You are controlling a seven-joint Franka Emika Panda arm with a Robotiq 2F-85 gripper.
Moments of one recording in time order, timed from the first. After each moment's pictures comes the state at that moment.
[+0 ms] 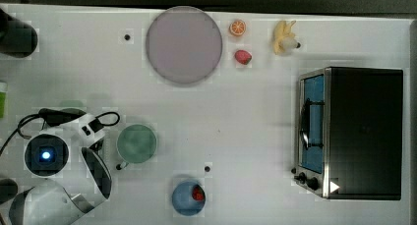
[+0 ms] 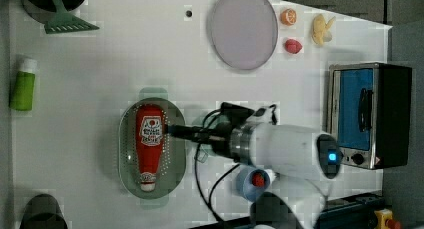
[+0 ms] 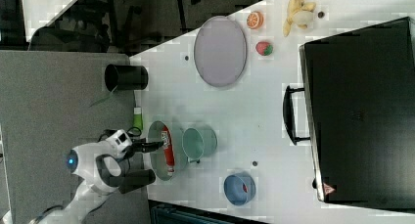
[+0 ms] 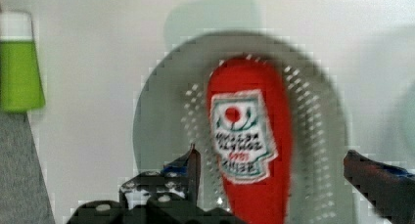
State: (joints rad) arm -0.06 0.28 0.71 -2.29 0.05 1.11 -0.02
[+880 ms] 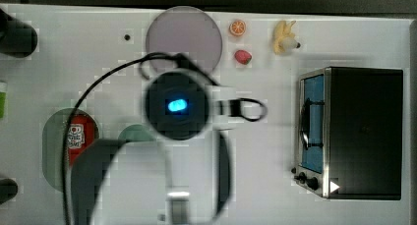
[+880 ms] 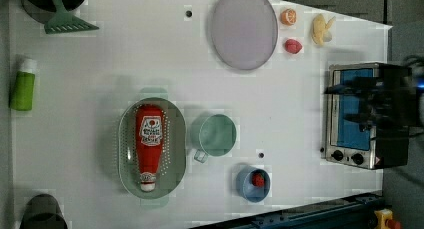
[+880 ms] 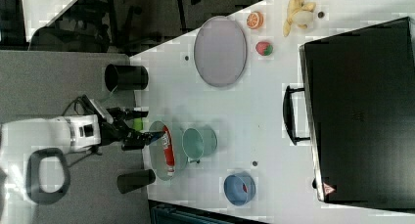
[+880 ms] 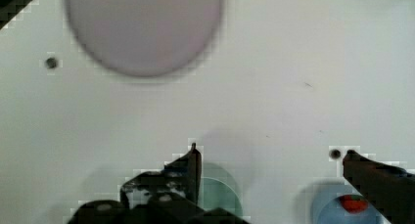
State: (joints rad) arm -0.26 -0.16 0.33 -2.08 0.10 0.37 -0.01
